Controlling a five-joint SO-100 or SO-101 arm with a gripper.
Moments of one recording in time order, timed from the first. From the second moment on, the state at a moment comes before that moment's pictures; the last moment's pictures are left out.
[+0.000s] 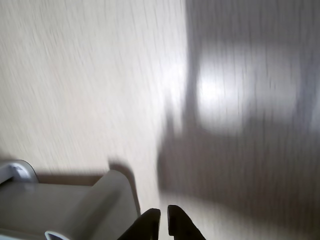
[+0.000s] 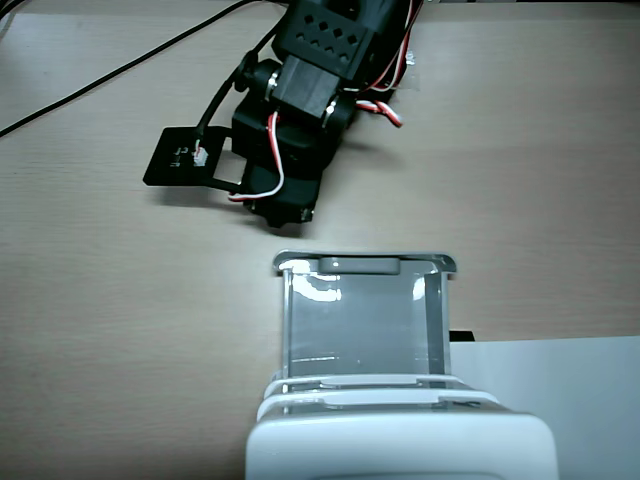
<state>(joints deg) 21.8 134.7 137.1 61.2 -14.4</state>
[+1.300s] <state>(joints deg) 5.0 143.1 145.1 58.8 -1.1</state>
